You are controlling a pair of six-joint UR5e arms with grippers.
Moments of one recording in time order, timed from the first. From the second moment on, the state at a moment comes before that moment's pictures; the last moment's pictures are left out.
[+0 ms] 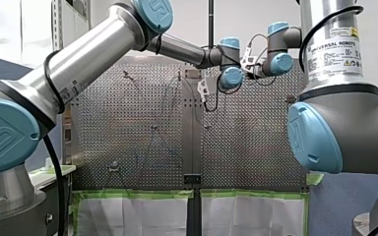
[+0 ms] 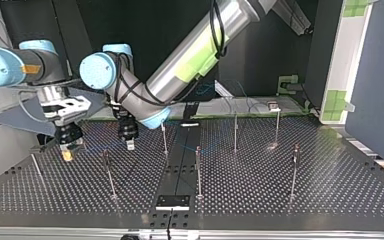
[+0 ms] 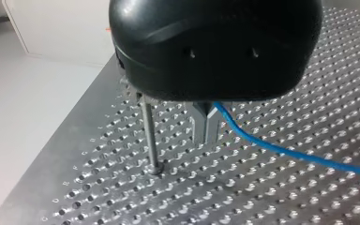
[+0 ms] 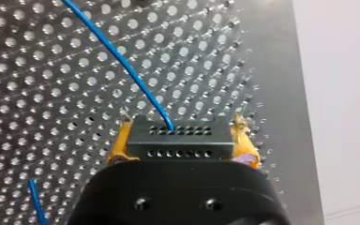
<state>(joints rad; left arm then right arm) -0.80 -2.35 -0.83 -3.02 -2.37 -1.75 1.80 -1.35 1.55 -0.29 1.26 1.91</state>
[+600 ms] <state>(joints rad) -0.72 -2.35 -0.83 -2.96 -2.25 -1.73 1.77 -1.34 1.52 -0.29 1.25 1.92</state>
